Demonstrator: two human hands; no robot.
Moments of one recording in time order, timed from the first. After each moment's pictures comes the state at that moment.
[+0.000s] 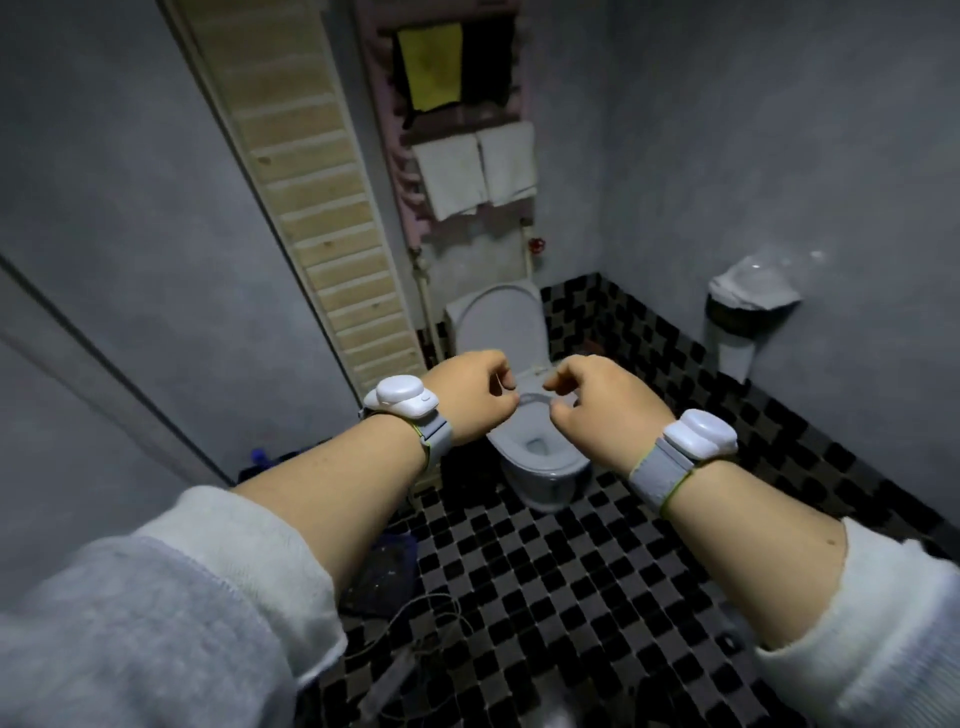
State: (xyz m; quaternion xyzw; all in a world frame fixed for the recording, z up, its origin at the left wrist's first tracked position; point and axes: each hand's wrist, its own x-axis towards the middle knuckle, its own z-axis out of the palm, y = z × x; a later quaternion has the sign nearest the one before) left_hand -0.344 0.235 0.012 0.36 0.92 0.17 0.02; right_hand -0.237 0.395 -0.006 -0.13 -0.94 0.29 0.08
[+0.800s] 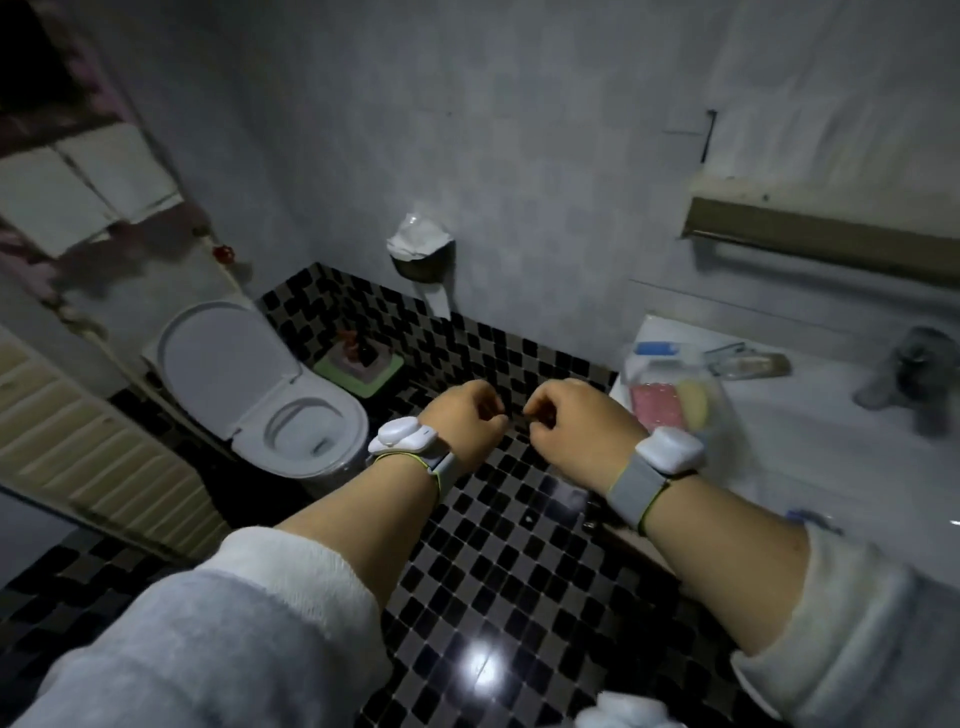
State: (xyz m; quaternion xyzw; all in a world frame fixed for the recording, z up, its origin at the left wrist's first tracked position) left_hand -0.071 0.473 -0.075 0.51 0.82 0.19 0.17; right_hand 0.091 0.538 -0.061 -0.40 -0.86 0.29 0.10
